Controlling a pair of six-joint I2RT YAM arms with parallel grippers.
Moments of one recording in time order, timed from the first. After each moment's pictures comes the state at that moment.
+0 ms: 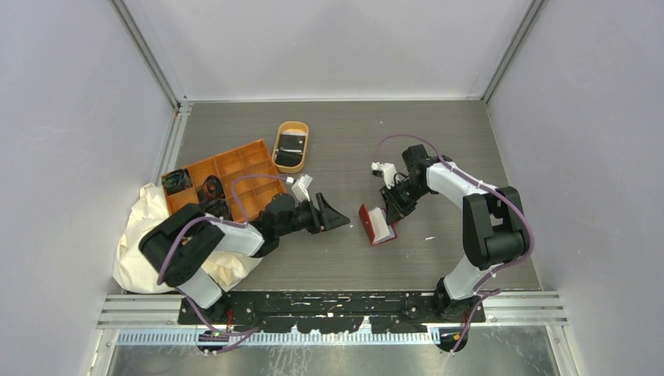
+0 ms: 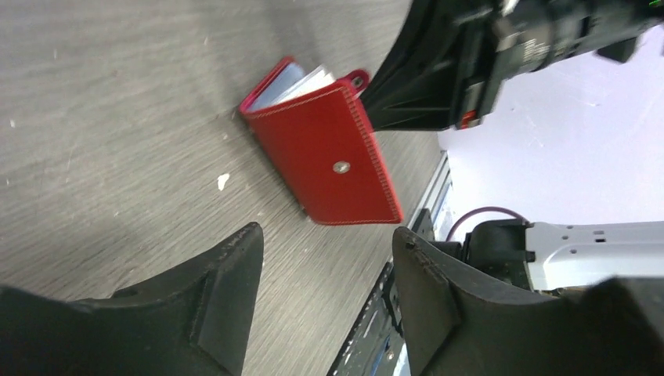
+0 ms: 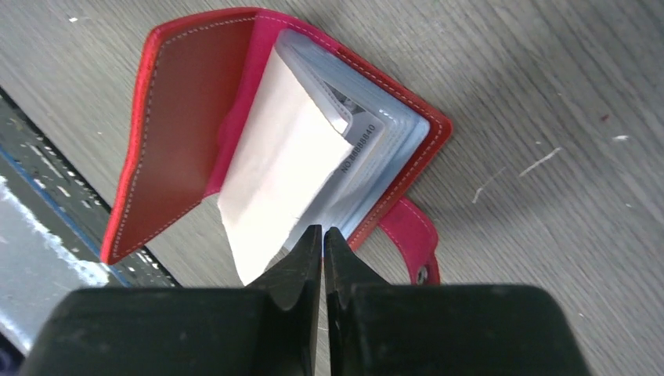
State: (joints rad) left arm -0.77 1.55 0.47 0.83 0.29 -0.98; right arm 0.22 1.63 1.01 -0.77 -0.53 -0.47
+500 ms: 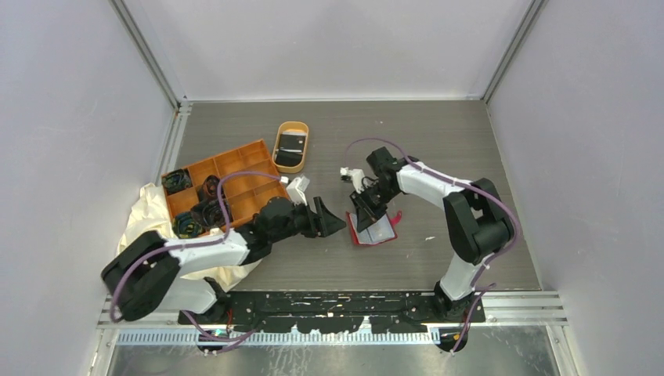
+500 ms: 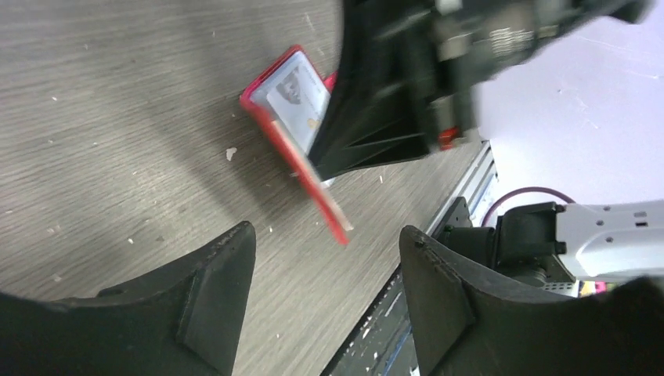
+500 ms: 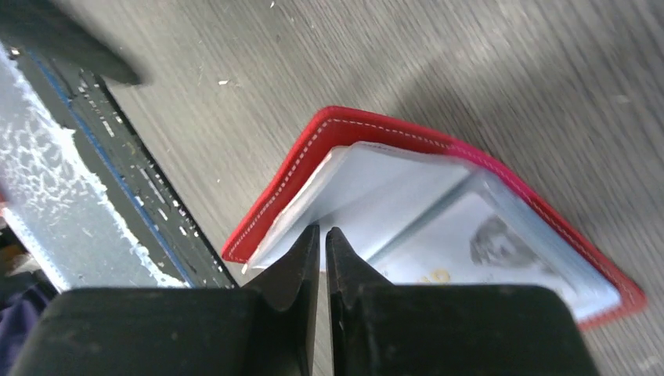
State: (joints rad) left arm -0.84 1.39 0.47 0.58 0.17 -0.89; right arm 0.43 1.70 1.09 -0.75 -0.65 -0.30
